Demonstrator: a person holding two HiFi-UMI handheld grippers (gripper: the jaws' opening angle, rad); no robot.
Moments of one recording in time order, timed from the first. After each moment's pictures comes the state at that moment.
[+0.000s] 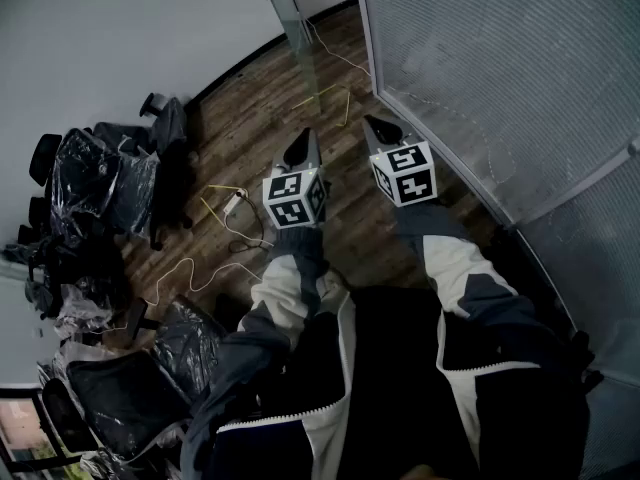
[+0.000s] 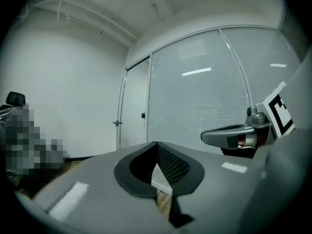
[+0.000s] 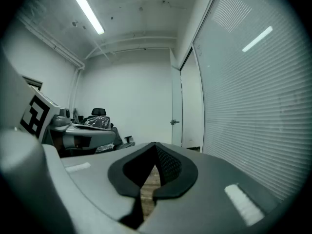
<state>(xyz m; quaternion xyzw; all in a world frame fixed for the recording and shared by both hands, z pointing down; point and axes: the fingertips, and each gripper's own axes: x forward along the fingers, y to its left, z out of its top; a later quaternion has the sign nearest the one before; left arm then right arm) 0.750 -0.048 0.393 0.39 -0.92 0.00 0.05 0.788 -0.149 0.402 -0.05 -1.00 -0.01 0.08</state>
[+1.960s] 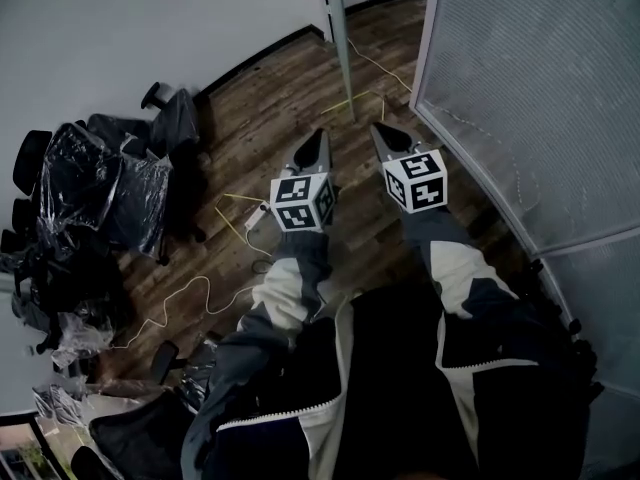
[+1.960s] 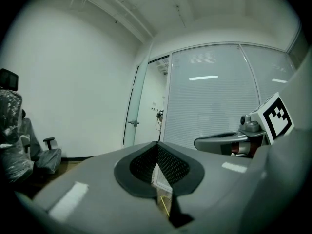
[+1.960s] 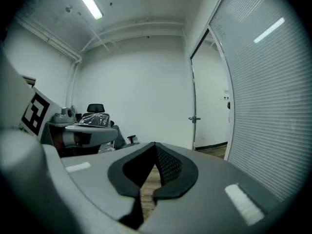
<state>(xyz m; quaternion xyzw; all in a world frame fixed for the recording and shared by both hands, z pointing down) 0.475 0.113 0.418 0.42 -0.91 -0.03 0.06 0.511 0.018 0.429 -0.07 -0.99 0.00 0.11</state>
